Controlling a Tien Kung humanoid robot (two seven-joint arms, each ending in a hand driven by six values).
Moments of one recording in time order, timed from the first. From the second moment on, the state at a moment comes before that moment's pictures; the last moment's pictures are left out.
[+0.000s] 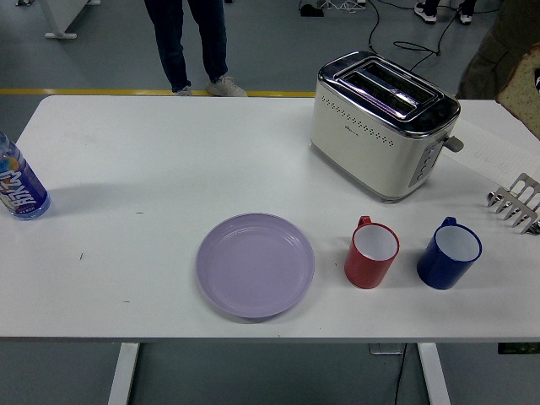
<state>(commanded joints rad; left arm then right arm) -0.11 0.11 -1.02 -0.18 0.99 0.21 0.35 0.68 -0.62 1.24 1.44 -1.84 0.14 -0.53</state>
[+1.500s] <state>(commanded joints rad) -0.11 0.11 -1.02 -0.18 0.98 0.21 0.35 0.83 -0.62 1.14 1.42 -1.65 0.23 -0.46</state>
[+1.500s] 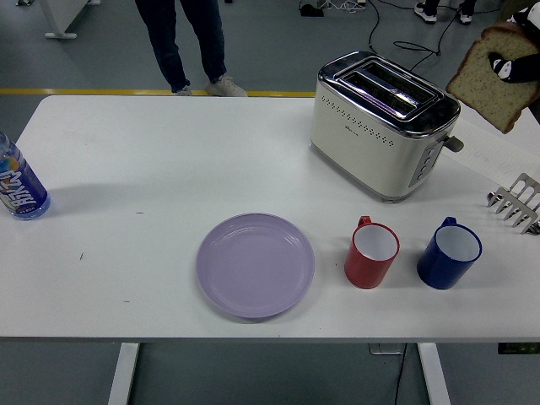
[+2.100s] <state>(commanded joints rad) -0.11 0.11 -1.02 -0.18 0.99 0.21 0.35 0.91 -0.59 1.09 1.37 -1.61 0.30 -0.45</state>
